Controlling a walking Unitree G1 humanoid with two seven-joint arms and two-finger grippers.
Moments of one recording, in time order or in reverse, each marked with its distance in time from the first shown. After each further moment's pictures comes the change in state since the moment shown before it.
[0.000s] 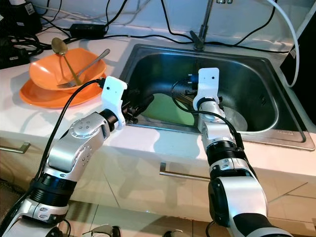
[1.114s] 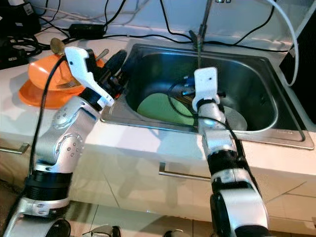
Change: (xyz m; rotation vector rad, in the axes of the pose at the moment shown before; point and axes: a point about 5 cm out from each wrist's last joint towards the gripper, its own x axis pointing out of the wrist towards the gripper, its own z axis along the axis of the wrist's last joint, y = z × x) left arm -0.015 0.017 0.055 -0.103 -0.369 0.013; right arm -0.010 -0.001 0.010 -0.077 -0.131 -0.001
